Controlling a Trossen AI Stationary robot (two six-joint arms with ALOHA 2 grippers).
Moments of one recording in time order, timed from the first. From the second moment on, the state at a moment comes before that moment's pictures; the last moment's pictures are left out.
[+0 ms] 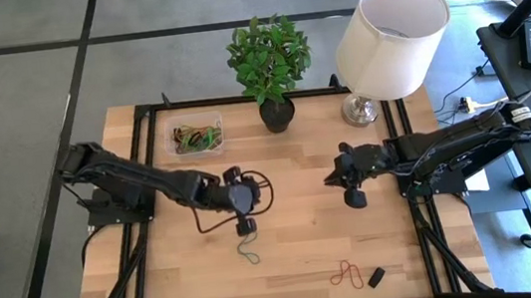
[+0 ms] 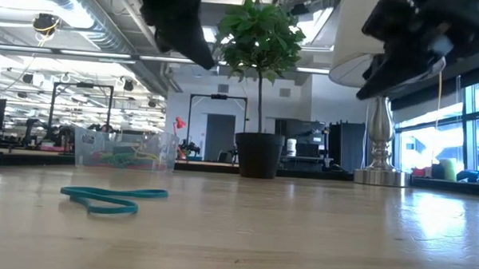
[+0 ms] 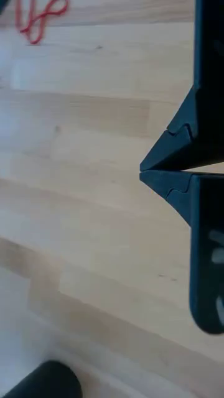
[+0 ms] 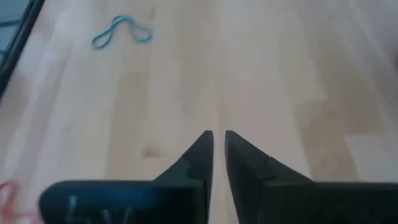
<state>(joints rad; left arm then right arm) -0.26 1.53 1.14 -0.52 -0.29 -0.42 0.13 1.01 0.56 -0.24 0.07 0.19</state>
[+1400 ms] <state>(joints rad) -0.39 1.56 1.05 -0.47 -0.19 -0.27 0.93 1.72 1.09 -0.83 -0.07 2.28</state>
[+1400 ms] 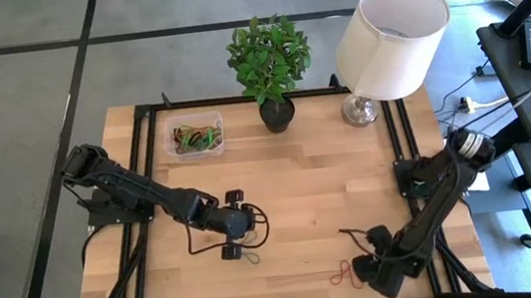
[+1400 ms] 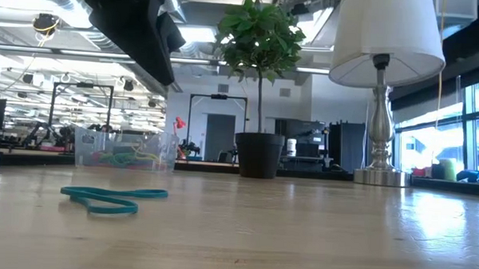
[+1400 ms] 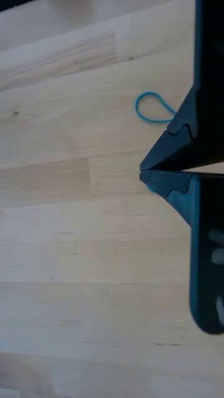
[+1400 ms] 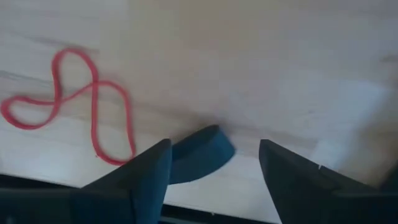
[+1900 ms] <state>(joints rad) -0.39 1.56 1.05 -0.47 -0.19 -0.27 0.95 1.83 1.09 -0.71 -0.10 2.29</state>
